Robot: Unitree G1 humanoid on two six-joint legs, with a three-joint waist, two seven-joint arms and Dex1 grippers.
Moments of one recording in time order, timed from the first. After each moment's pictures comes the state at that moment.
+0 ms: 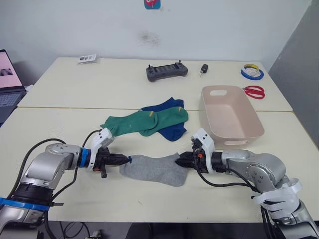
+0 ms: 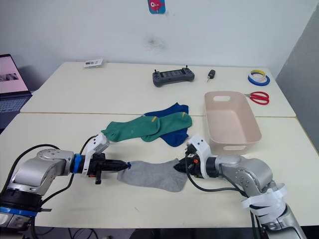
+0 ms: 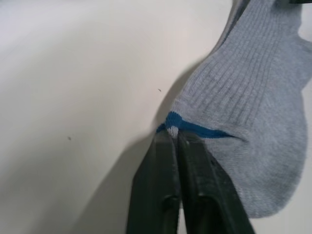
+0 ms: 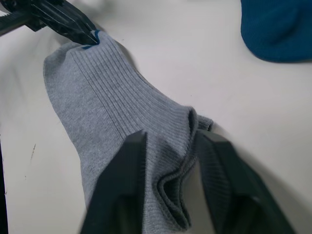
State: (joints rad) left arm -0.33 0.89 -0.08 0.09 -0.41 0.65 -1.21; right arm -0.41 -0.47 0.21 -0.38 0.72 1.15 0.45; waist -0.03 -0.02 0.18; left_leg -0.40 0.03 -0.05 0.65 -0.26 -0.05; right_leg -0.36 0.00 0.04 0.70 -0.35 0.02
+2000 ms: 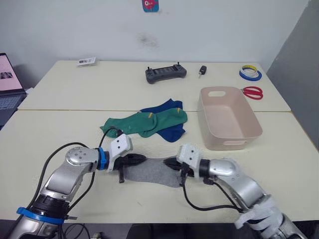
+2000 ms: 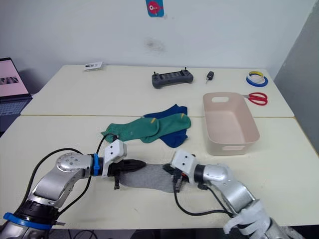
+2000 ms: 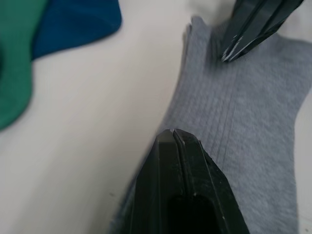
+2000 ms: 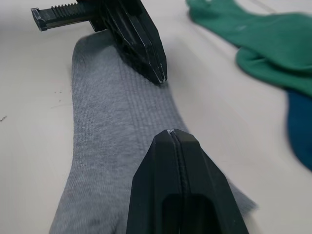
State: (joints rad) left arm -0.23 0.76 -0.14 -0.04 -0.27 0.30 -1.13; right arm -0.30 -0.39 0.50 -0.26 0.09 0.45 0.71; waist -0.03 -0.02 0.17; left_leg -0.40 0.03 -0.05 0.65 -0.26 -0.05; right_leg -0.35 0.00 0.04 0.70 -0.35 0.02
